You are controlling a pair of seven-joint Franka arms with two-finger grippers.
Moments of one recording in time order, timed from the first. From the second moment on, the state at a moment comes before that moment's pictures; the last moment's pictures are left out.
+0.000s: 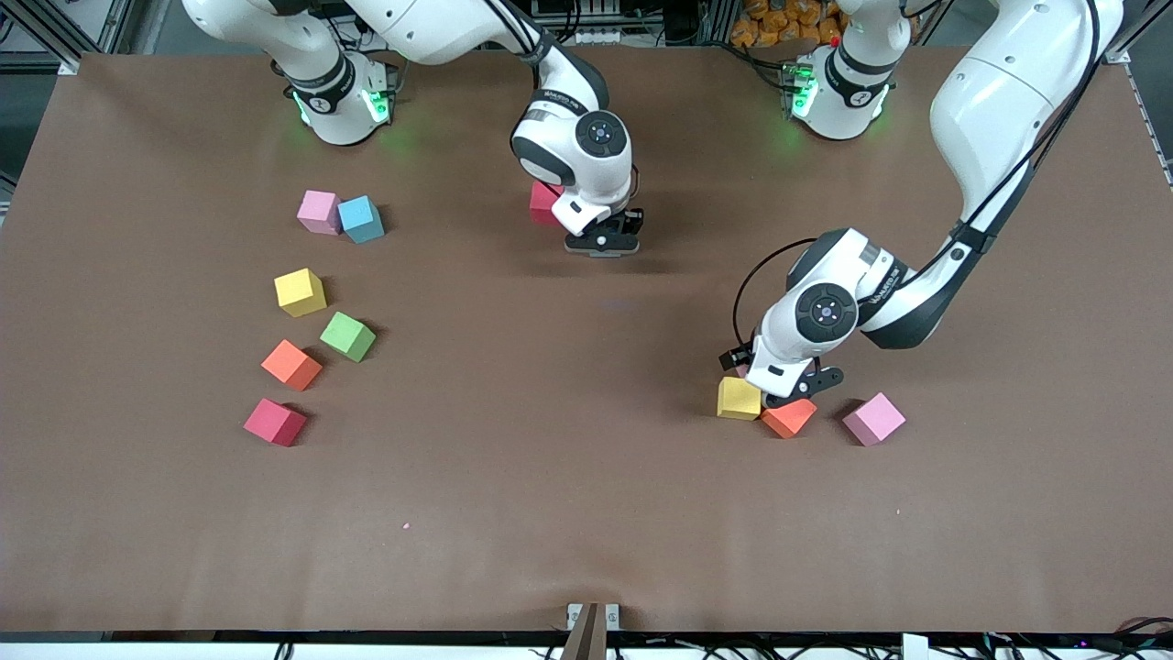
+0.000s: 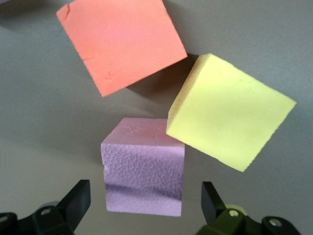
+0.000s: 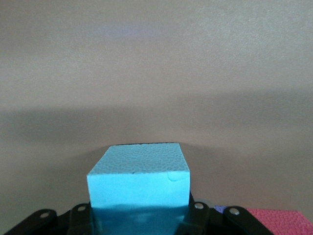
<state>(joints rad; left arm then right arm) 0.23 0.69 -0.70 -1.81 0.46 2.14 -1.03 0.74 0.63 0.31 -1.83 -0.13 2.41 1.15</state>
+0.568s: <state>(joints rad) 0.23 0.71 -0.69 -1.79 0.46 2.14 -1.00 0.74 0.64 0.31 -1.83 -0.13 2.41 1.15</state>
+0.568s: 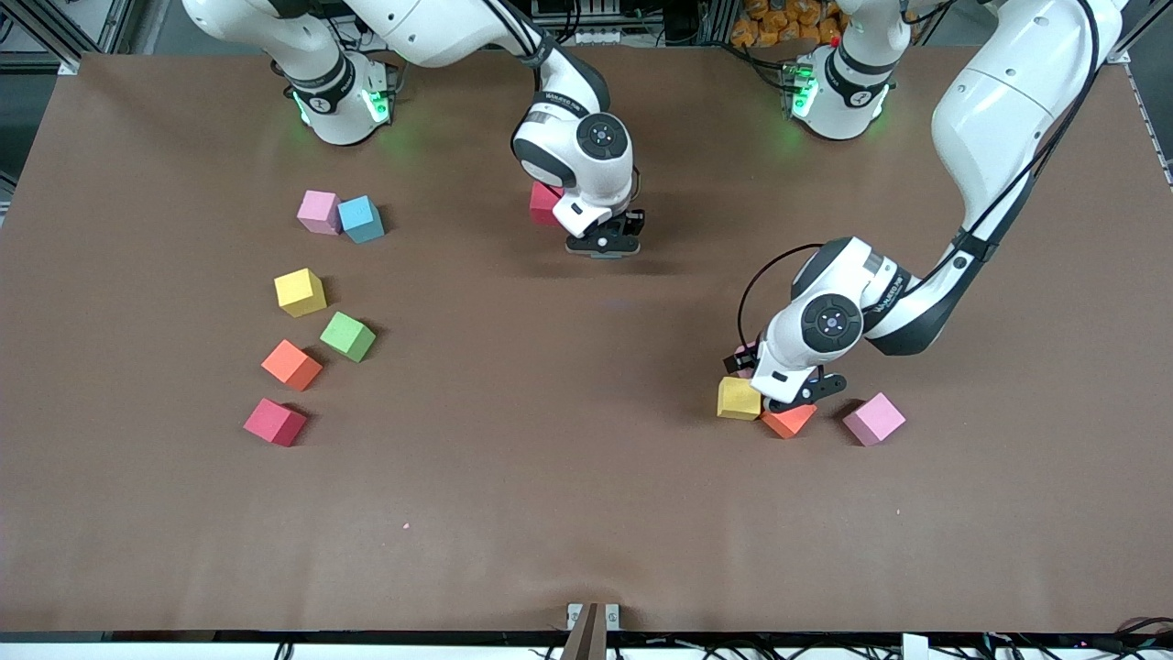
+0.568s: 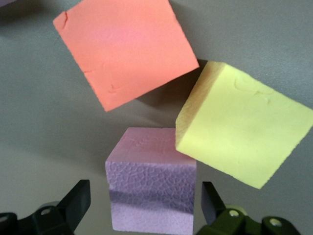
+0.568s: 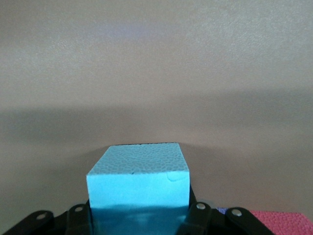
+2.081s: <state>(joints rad) 0.02 0.71 -0.70 -1.75 0.46 2.14 -1.07 0.56 0.30 0.19 -1.90 -0.14 2.12 0.56</state>
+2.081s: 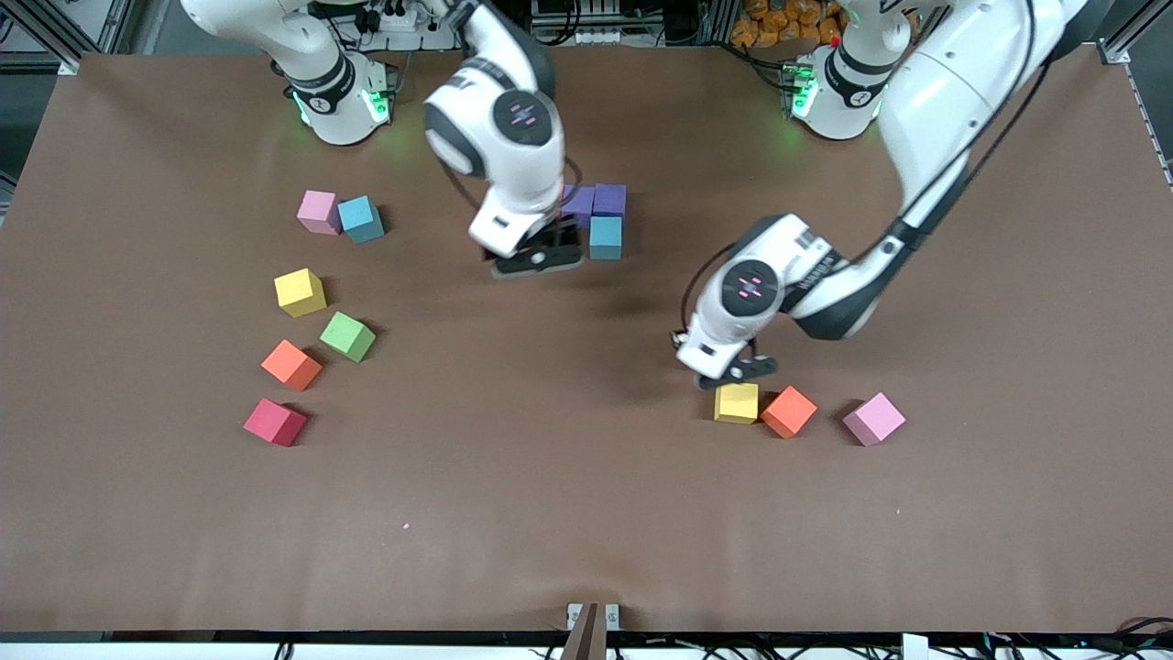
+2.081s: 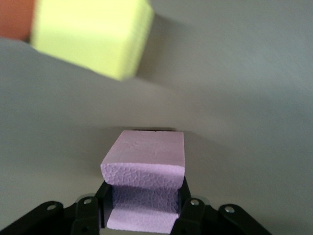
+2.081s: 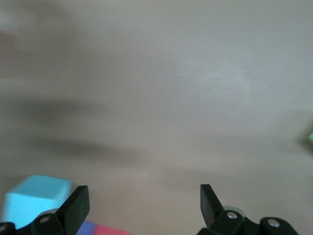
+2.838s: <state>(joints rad) -0.20 0.71 -0.70 -1.70 0.46 2.13 -1.07 0.16 0.27 0.18 -2.06 -0.14 2.24 -0.31</state>
